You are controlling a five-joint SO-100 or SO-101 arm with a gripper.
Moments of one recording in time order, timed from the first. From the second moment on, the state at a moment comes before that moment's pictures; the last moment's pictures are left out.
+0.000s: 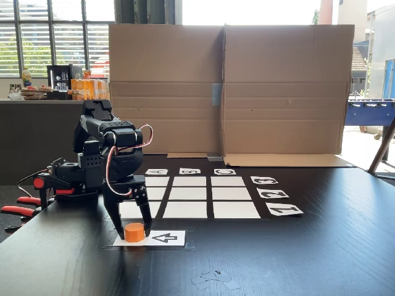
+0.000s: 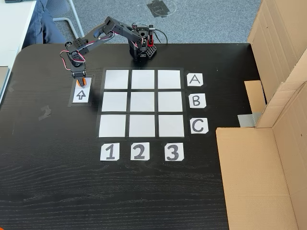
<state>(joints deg) 55.5 44.5 51.8 87.3 17.1</state>
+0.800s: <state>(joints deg) 58.4 65.5 55.2 88.8 17.2</state>
